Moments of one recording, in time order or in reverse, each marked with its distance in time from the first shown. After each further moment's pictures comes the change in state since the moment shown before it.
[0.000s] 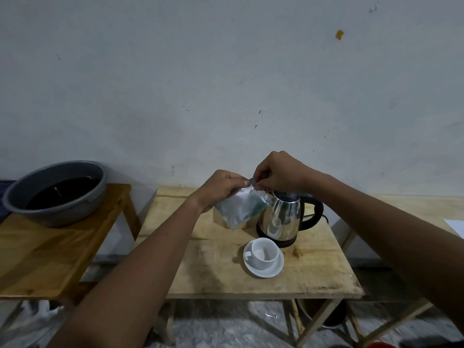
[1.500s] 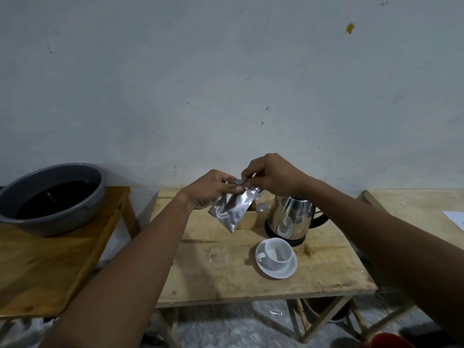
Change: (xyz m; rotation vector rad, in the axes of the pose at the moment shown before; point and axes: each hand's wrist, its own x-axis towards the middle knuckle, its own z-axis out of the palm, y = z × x) left_hand 0.005 -0.028 -0.068 -0.009 -0.182 -0.004; right_hand 0.037 -0.029 0.043 0.191 0.088 -0.126
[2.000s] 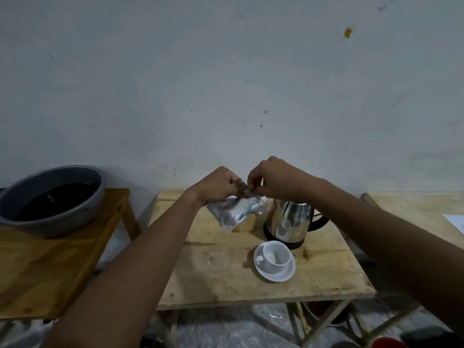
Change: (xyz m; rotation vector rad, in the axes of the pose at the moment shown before) left_hand 0.010 0.020 0.013 0.215 -0.004 0.066; right_hand -0.002 -0.004 -0.012 -0.347 -0.124 0.041
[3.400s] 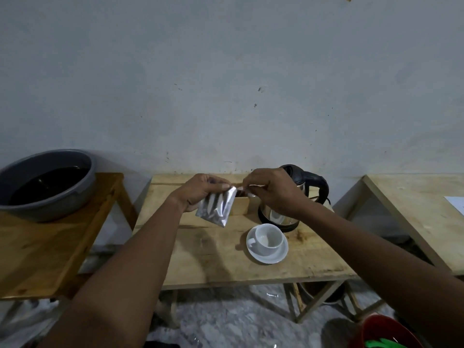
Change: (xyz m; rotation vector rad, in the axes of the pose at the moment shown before) left_hand 0.003 -0.082 0.062 -0.349 0.035 -0.294; right_hand -0.068 0.050 0.100 0.292 0.288 -0.065
